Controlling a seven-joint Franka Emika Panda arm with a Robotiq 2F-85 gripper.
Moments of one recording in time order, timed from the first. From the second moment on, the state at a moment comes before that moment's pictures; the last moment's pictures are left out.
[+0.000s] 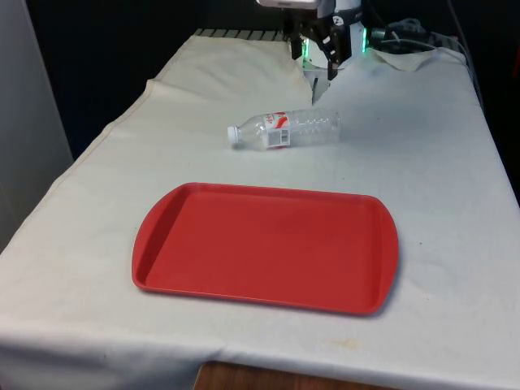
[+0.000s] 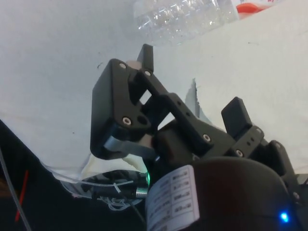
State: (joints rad) arm 0.19 -0.01 -0.24 -2.38 0.00 2.14 0.62
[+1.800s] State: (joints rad) arm 0.19 0.01 -0.24 -2.42 -0.19 2.33 1.05
